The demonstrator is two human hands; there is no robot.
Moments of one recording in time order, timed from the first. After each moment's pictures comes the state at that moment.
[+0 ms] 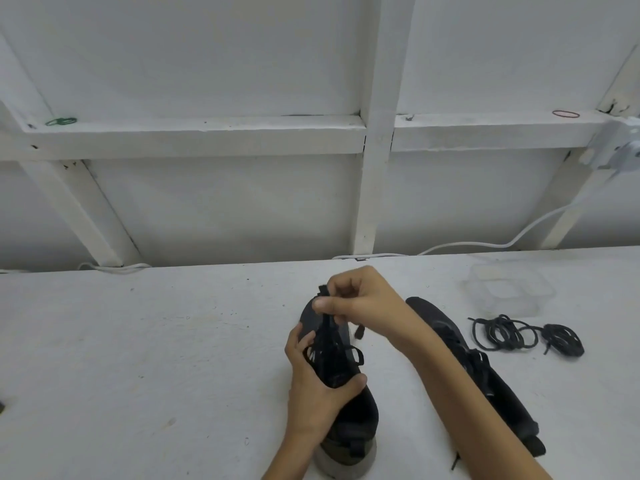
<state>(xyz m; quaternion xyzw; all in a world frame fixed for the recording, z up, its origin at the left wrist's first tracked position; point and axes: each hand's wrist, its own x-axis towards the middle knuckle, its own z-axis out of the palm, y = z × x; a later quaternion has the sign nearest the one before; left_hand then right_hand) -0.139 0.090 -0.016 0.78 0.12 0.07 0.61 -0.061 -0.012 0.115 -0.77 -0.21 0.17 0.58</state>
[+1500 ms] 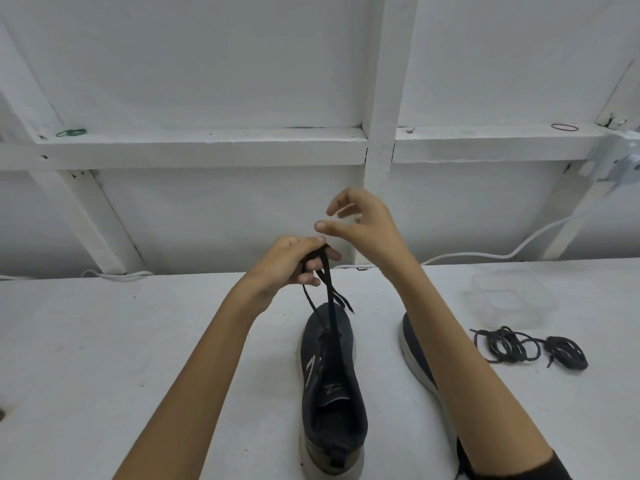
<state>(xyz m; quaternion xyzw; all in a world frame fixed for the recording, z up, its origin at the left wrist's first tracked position) -0.044 0.153 0.150 0.75 -0.01 -0.07 0.66 0.017 0.004 0.159 -0.82 -0.22 -0.07 0.53</state>
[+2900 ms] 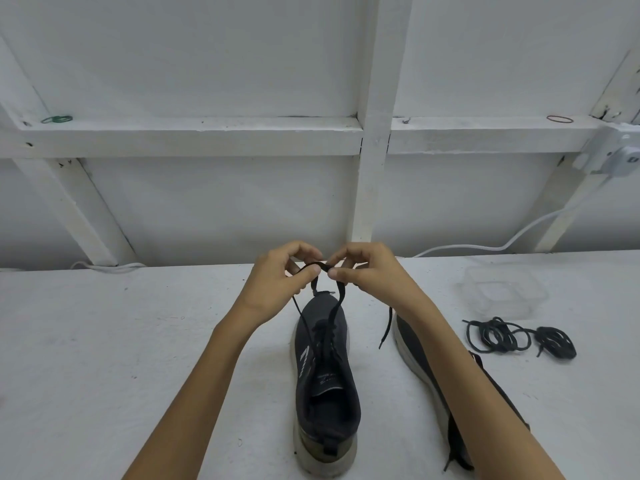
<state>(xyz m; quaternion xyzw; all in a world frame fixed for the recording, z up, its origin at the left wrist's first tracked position) -0.060 0.156 0.109 0.84 -0.05 0.11 0.52 -0.016 -0.026 0.115 -0.82 -0.20 0.09 0.53</state>
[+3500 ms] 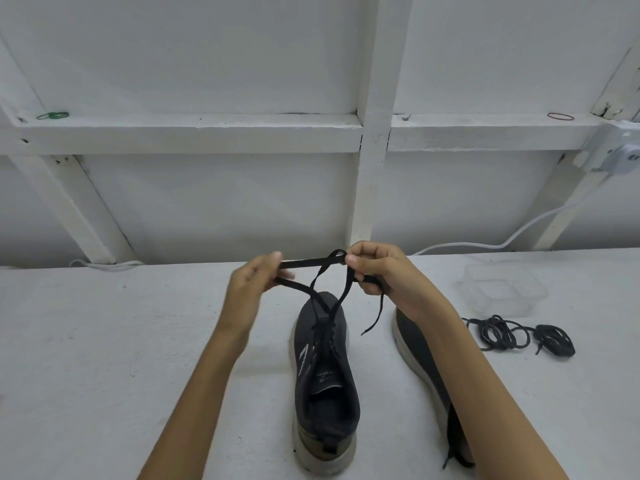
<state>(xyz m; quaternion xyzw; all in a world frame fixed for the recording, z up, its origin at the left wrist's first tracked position) -0.076 0.168 0.086 0.70 0.05 0.14 0.70 -0.016 -0.044 0.112 -0.70 -0.15 0.19 0.67</state>
